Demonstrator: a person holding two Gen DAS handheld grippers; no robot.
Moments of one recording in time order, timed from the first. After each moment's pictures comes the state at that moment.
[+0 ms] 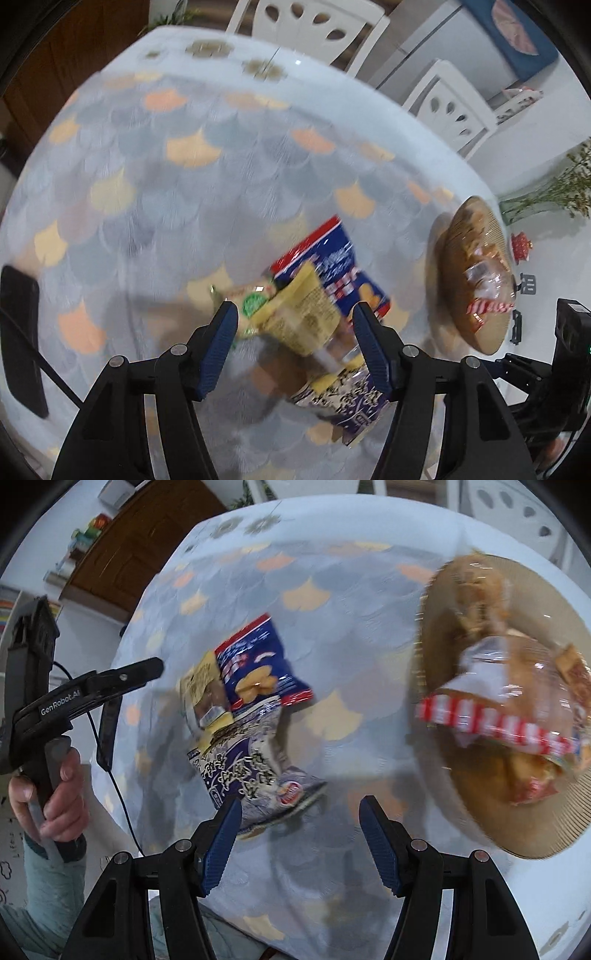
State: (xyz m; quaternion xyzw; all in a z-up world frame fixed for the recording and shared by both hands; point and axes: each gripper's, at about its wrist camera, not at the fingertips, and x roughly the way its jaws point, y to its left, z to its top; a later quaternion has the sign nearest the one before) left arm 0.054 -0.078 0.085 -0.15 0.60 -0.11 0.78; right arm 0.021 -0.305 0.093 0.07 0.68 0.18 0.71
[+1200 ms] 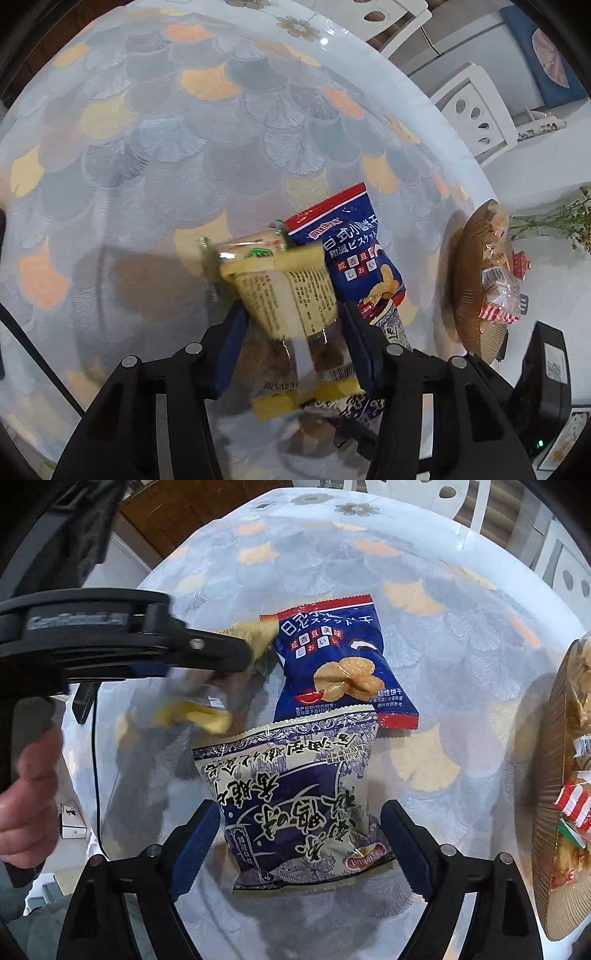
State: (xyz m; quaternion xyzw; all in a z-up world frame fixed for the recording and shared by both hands) left arm 0.046 -0.070 0.046 -0.22 0.63 -0.09 0.74; right arm 0.021 -0.208 0.044 -0.06 0.64 0.25 0.72
